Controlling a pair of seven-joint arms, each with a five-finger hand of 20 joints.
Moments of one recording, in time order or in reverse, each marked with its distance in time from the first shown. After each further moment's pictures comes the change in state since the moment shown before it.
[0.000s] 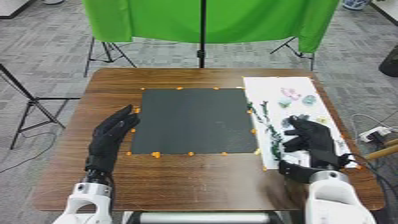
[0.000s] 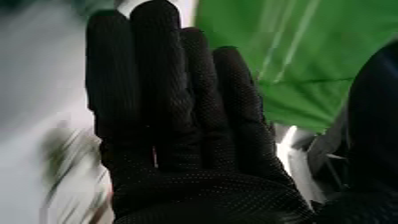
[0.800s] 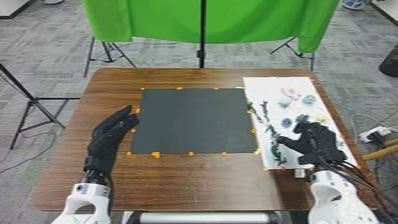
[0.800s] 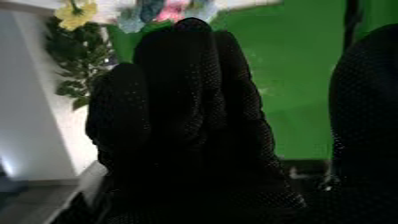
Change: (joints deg) left arm 0.5 0.3 -0.4 -0.5 0.0 0.0 -0.6; right arm 2.9 16.4 -6.7 4.3 -52.6 -18.4 12.3
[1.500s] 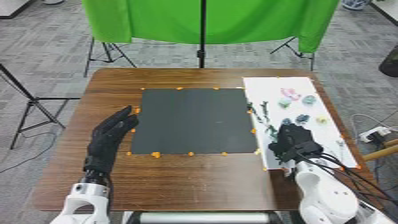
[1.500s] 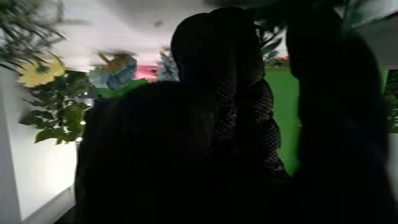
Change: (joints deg) left arm 0.2 0.3 -0.2 -0.2 0.0 0.0 -0.6; right arm 12.1 4.3 -10.7 4.1 5.2 -11.6 2.1
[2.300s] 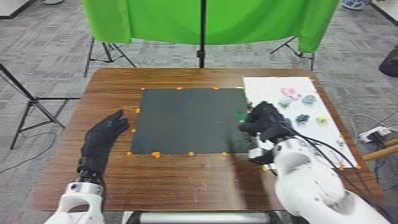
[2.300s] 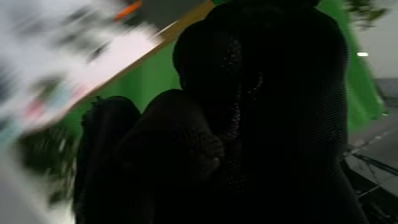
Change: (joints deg) left arm -1.4 3.4 -0.8 4.7 -2.6 3.5 0.4; right arm 13.3 -6.4 -8.6 -4.3 25.0 8.3 -0.5
